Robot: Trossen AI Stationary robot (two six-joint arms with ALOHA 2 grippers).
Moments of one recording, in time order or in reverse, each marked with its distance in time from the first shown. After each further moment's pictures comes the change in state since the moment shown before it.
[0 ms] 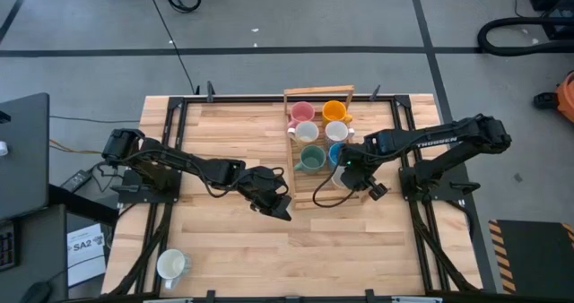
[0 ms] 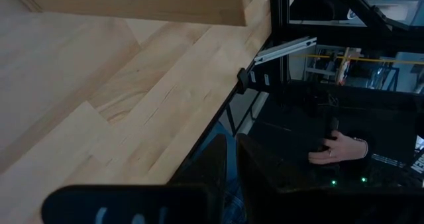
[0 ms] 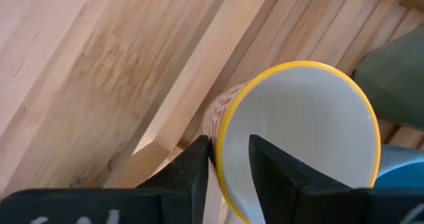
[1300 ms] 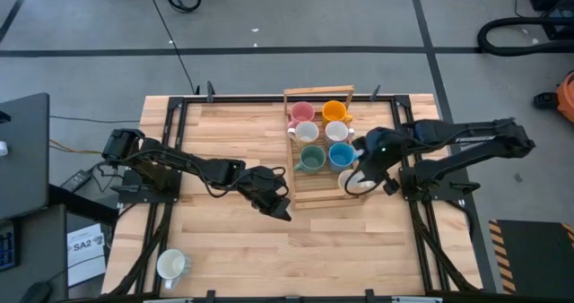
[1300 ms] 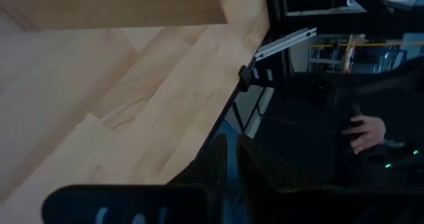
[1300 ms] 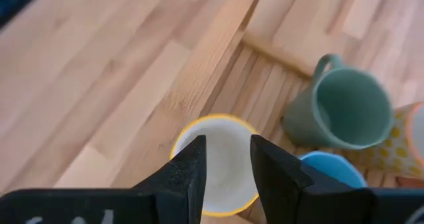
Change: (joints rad) left arm 0.000 0.000 0.000 0.000 0.000 0.093; right arm 0.001 -0.317 -0.001 0.030 -0.003 0.062
